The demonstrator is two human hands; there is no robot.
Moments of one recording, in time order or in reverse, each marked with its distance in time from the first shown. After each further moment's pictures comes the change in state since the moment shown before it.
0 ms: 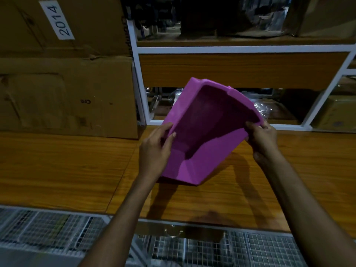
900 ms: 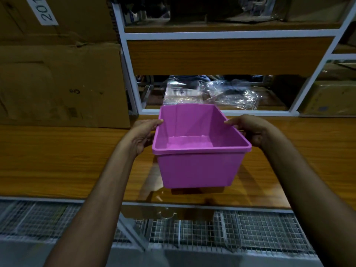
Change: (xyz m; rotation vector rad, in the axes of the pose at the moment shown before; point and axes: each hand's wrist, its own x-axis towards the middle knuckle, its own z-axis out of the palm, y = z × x) left_hand 0.033 0.009 -0.007 -0.521 -0.305 -0.941; right_hand -0.013 -0.024 -0.017 -0.388 -0.261 0.494
